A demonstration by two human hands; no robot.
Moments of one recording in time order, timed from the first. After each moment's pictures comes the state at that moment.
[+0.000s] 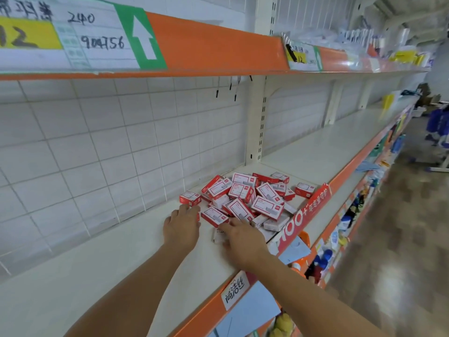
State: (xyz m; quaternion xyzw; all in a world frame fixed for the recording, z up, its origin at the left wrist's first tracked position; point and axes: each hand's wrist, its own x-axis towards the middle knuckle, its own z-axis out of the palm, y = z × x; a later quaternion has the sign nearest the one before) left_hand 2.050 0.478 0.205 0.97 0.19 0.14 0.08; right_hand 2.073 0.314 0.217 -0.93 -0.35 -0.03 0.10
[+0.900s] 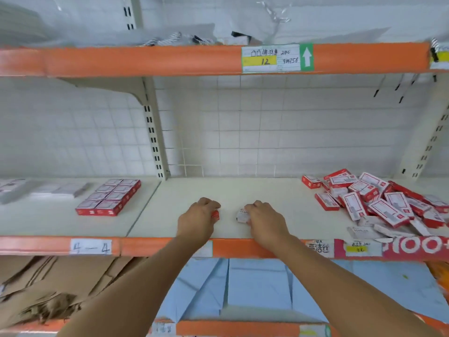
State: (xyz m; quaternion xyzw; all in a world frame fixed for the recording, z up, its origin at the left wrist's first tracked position) left_hand 1.767 0.442 0.231 0.87 0.45 0.20 0.09; right_hand 1.931 0.362 0.232 -0.77 -0.62 -0.04 0.11
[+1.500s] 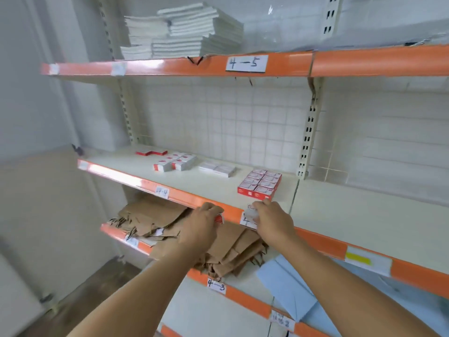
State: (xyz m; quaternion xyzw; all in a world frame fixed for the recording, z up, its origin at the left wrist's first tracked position) left_hand 1.418 0.456 0.220 0.75 0.62 0.24 0.03; right_hand 1.608 0.463 0.234 -0.64 -0.75 0.00 0.16
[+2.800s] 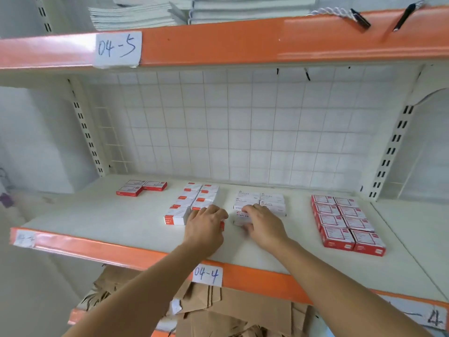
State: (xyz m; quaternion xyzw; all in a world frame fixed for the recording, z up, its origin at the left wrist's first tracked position) left_hand 1.251 0.746 0.212 0.84 0.51 0.17 0.00; right_hand 1.419 0.718 0.208 -0.69 -0.70 0.03 0.18
